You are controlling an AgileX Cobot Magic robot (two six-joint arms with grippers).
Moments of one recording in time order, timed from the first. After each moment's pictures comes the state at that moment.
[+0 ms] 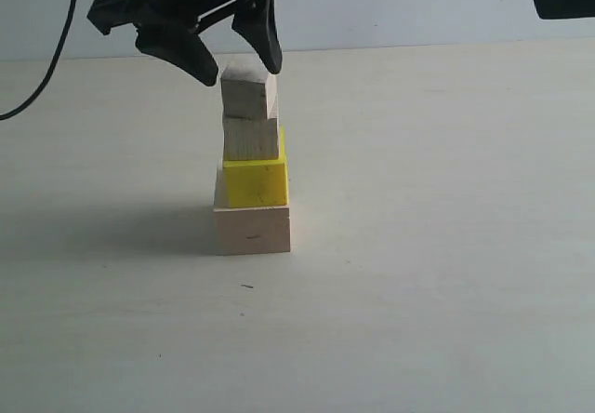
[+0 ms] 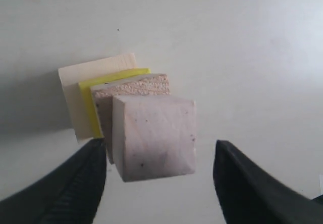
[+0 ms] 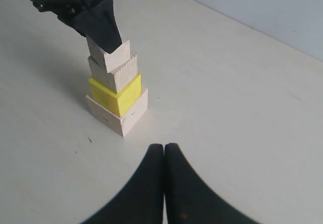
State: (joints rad) left arm -0.62 1.78 -1.71 -0.21 1.22 -0.39; right arm 0.63 0.92 -1.09 0.00 0.94 -0.05
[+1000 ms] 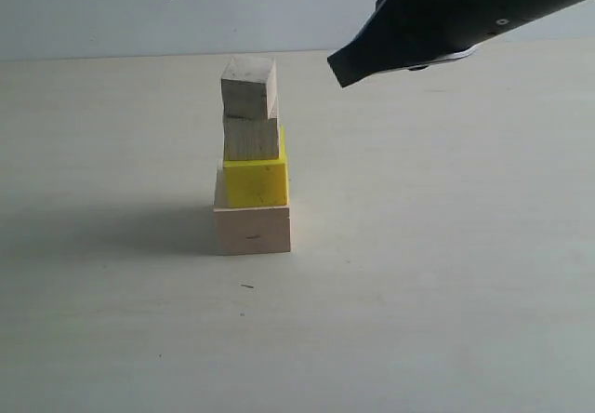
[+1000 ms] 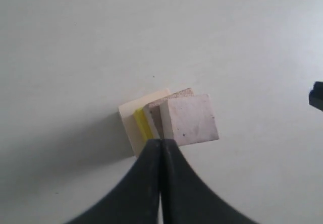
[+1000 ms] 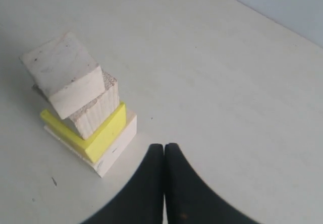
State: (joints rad) left arm -0.62 1.59 -1.70 -0.04 1.23 -0.25; right arm 0.63 1.38 -1.09 -0.03 0.58 -0.05
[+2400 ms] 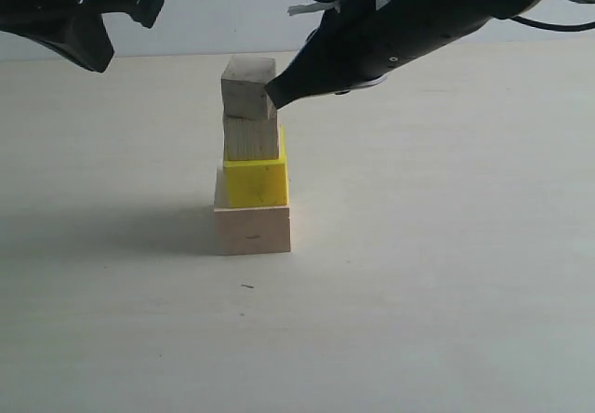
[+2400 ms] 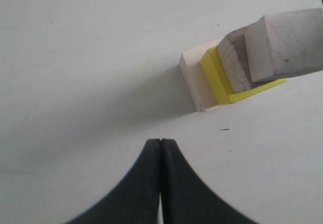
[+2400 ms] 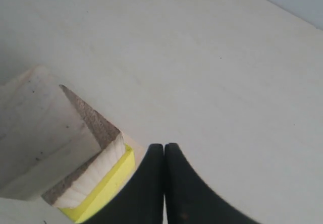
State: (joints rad) left arm -0.62 1.47 -1.45 0.11 1.23 -0.24; right arm 0.63 1.62 -1.16 0.08 0.42 -0.15
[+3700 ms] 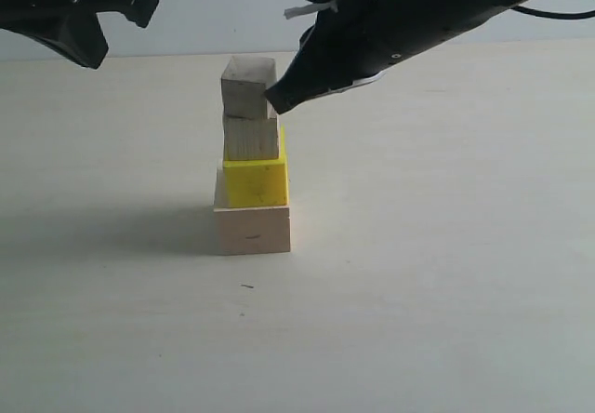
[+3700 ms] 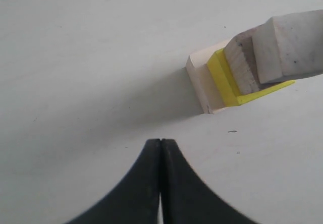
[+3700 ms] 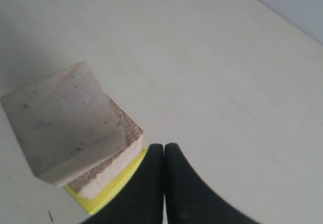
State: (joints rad) left arm -0.62 1.47 -1.45 0.13 1.23 -0.24; right arm 0.63 1.60 -1.16 0.20 0.44 -0.35
